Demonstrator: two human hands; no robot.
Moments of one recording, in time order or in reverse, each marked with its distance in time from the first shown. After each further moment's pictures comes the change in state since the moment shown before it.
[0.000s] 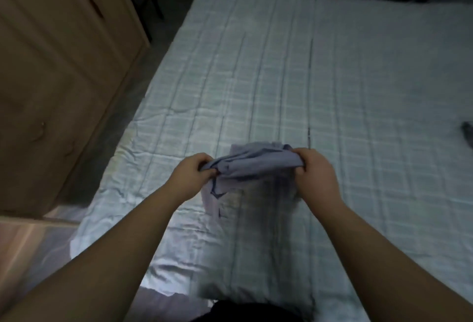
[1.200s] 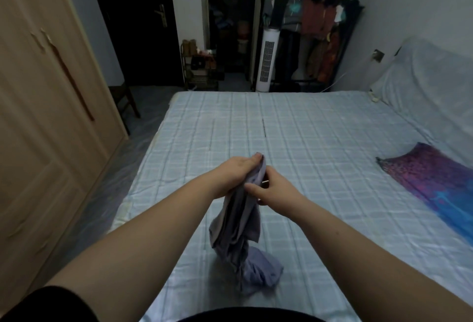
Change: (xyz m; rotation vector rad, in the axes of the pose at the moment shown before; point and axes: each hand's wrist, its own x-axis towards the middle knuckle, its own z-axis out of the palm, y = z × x) left_hand -0.100 0.177 -0.068 -0.350 -0.381 0.260; right_hand -0.093 -0.165 -0.104 0.571 -0.216 0.143
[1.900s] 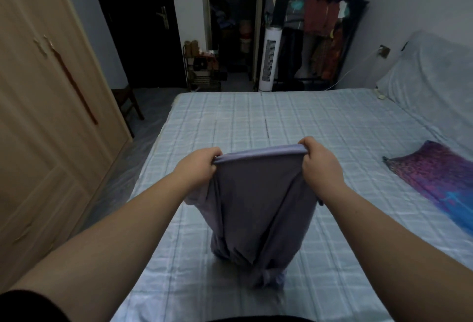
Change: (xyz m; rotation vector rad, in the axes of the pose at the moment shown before) left_hand 0.015 -0.020 -0.071 0.884 0.320 0.137; right_hand 0.028 0.007 -0.093 -0.535 0.568 -0.122
